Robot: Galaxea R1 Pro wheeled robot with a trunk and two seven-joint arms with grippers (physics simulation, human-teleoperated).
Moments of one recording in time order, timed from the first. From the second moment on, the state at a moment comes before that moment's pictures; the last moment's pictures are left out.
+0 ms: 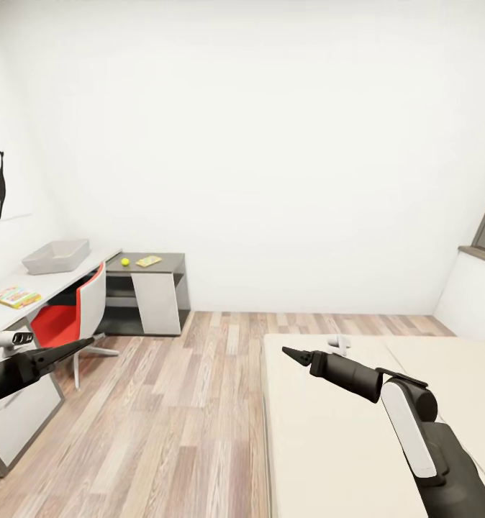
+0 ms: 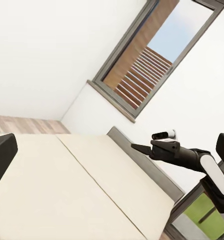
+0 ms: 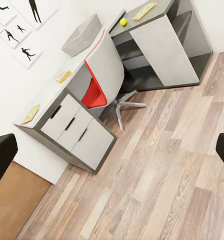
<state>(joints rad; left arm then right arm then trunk) -0.42 0.33 0.61 -1.41 0.17 0.96 -1.57 -0.38 -0.10 -0.04 -1.54 -0.56 0.87 0.48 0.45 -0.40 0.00</state>
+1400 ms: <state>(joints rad) -0.42 0.33 0.61 -1.41 0.17 0.96 -1.57 -0.38 -0.10 -0.04 -1.54 -0.55 0.87 0.48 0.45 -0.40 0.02</state>
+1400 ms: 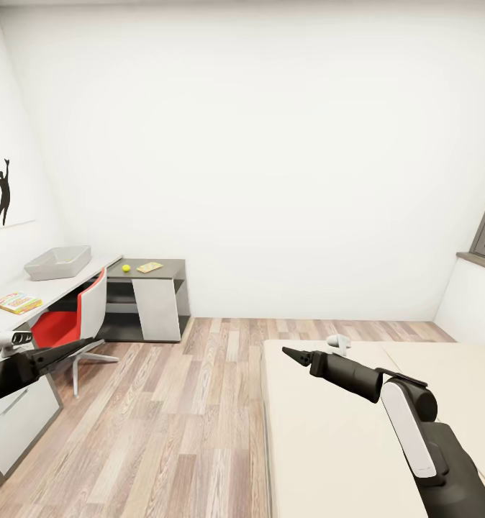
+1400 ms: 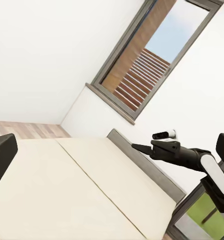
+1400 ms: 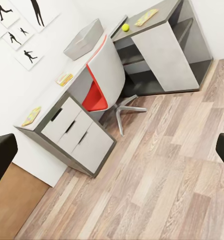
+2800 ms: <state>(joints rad) -0.42 0.33 0.62 -1.41 0.16 0.96 -1.57 -0.38 -0.10 -0.04 -1.54 -0.56 0.87 0.49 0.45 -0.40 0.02</state>
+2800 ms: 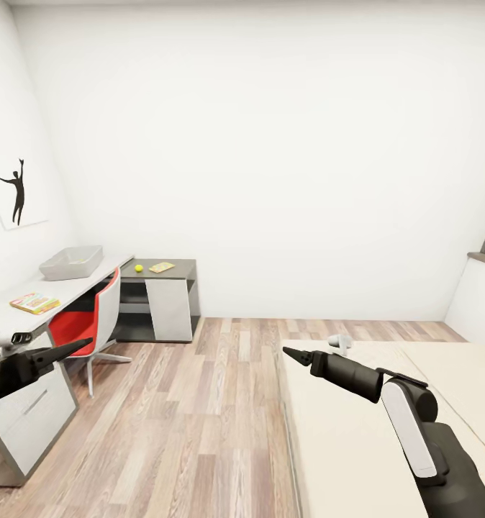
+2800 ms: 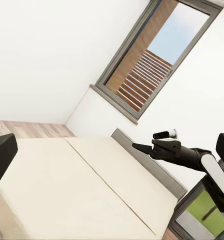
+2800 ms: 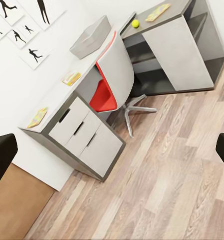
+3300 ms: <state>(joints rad) -0.42 0.33 0.62 -1.41 0.17 0.96 -1.57 -0.38 -0.10 -0.04 -1.54 -0.56 0.87 0.49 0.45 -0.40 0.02</state>
